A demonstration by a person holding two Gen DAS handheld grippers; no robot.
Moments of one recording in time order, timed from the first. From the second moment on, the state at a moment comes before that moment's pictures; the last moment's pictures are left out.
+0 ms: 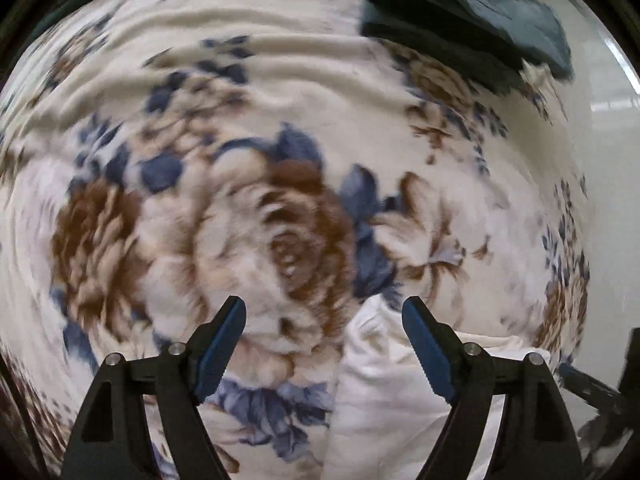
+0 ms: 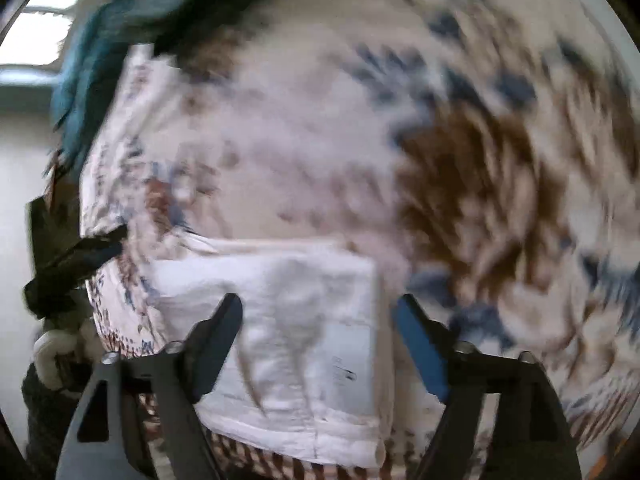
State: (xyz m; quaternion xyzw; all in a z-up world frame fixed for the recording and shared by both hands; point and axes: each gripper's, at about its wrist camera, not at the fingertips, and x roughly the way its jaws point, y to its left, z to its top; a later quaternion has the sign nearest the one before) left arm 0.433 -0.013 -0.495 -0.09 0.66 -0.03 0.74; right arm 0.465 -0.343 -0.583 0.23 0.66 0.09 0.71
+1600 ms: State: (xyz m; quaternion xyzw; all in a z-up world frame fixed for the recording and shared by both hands) left arm 0.405 0.121 -0.556 -0.14 0.65 0.02 0.75; right arm 0.578 -0.083 -0.681 0.35 0.79 0.05 0.50
